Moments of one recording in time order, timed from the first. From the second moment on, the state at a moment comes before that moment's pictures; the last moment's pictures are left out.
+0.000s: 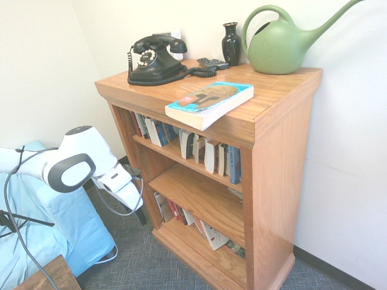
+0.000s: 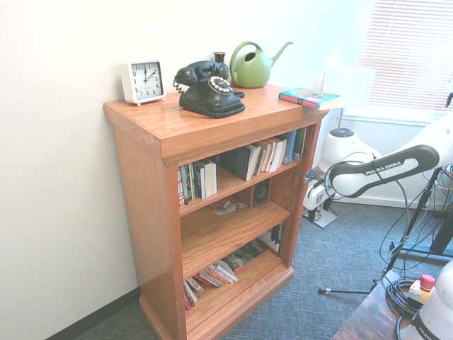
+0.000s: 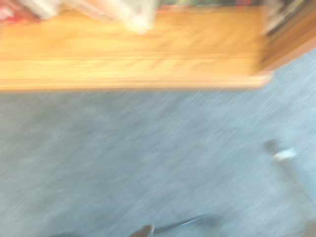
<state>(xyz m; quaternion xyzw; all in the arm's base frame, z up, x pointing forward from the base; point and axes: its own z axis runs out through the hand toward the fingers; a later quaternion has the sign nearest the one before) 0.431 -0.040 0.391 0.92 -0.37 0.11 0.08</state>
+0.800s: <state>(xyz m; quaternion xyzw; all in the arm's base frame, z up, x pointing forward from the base) 0.421 -0.083 0.538 0.85 -0.21 0.37 0.32</state>
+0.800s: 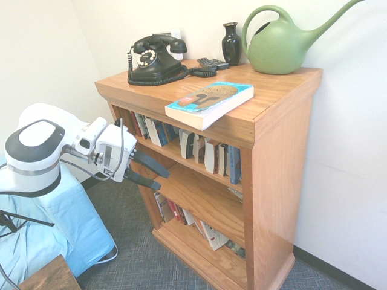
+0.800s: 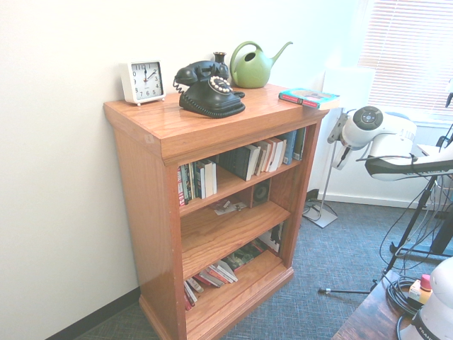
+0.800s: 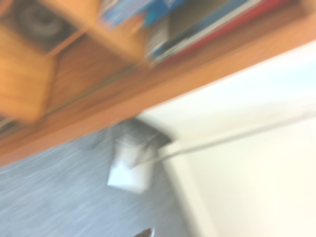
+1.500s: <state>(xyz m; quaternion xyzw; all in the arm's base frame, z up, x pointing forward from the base) 0.450 -0.068 0.592 0.79 -0.12 0.44 0.41</state>
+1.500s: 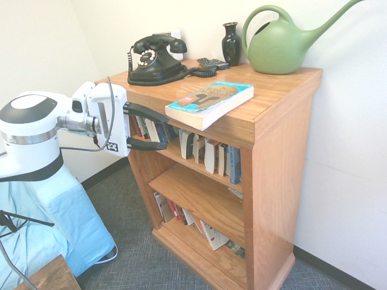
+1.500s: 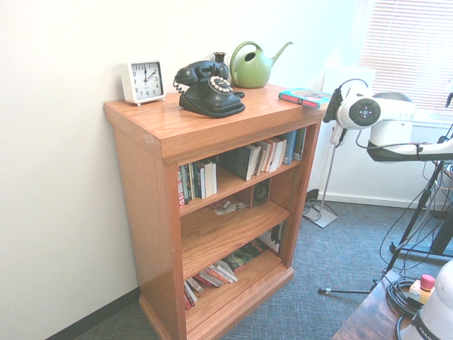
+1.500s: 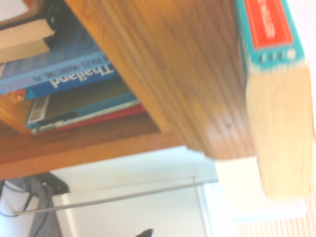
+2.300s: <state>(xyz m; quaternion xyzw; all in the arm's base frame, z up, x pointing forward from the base) 0.481 -0.073 0.612 0.77 -0.11 0.47 0.42</state>
